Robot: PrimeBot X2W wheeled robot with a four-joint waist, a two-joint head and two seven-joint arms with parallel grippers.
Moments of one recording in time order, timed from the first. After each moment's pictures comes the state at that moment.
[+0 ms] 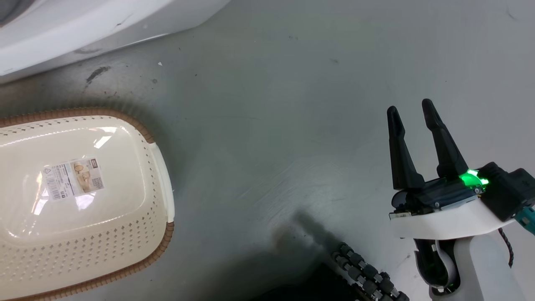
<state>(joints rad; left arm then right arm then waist) -1.48 0.71 -0.02 0.74 -0.14 -0.11 0.70 -0.23 -0.05 0.16 -0.06 0.33 0.13 -0.26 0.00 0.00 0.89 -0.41</state>
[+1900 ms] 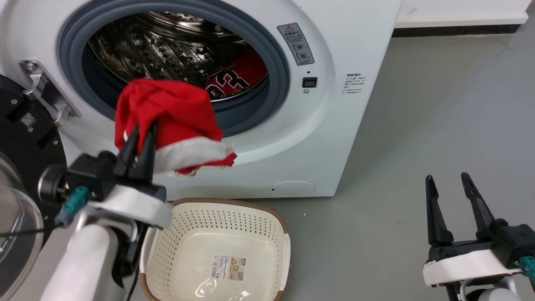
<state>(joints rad) -0.36 0.37 -0.24 0.10 -0.35 -0.03 -0.20 -0.02 -0.05 -0.04 0.04 0.09 0.13 -0.26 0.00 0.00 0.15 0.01</state>
